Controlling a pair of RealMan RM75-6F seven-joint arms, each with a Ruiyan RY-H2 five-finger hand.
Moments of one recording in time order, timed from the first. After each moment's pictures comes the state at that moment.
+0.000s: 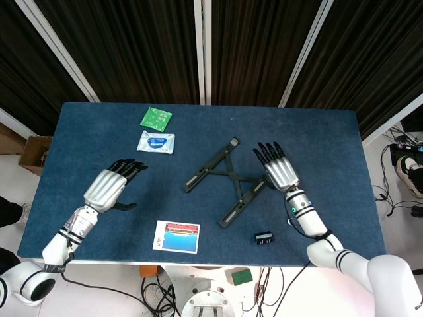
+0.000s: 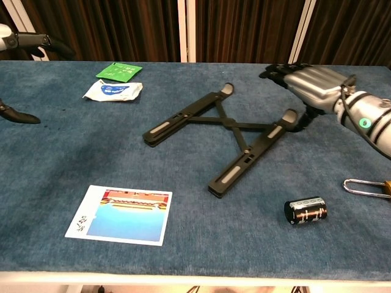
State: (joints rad) left arm -0.52 -1.24 -0.09 -1.61 1.51 1.11 0.00; right arm 0.72 -1.83 0.17 -0.81 -1.44 0.98 -0.12
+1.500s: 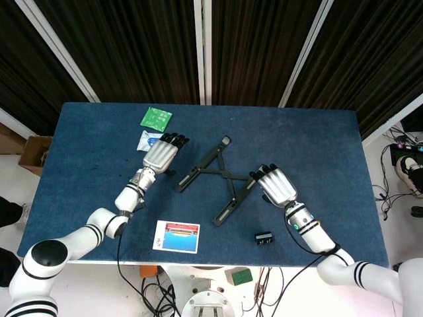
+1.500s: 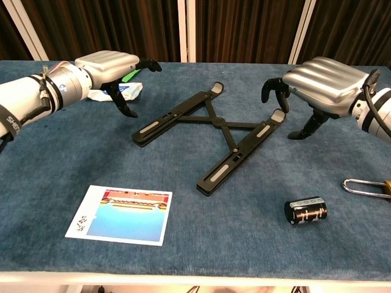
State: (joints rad) left arm -0.93 -1.85 -0.19 -0.74 1.36 0.81 -0.05; right arm 0.65 -1.60 0.10 -1.25 -1.49 1.08 -0.36
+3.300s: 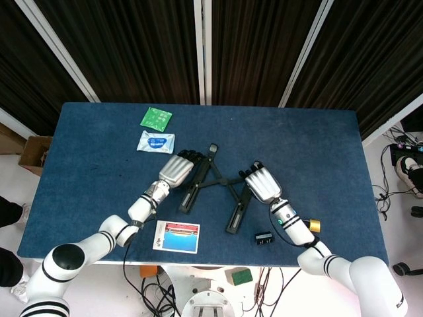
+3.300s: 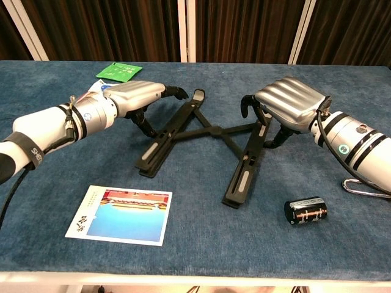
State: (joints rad) left arm -0.95 -1.97 -0.11 -0.68 1.45 0.82 -0.26; right arm 0.71 -1.92 0.07 -0.75 -1.56 1.14 -0.13
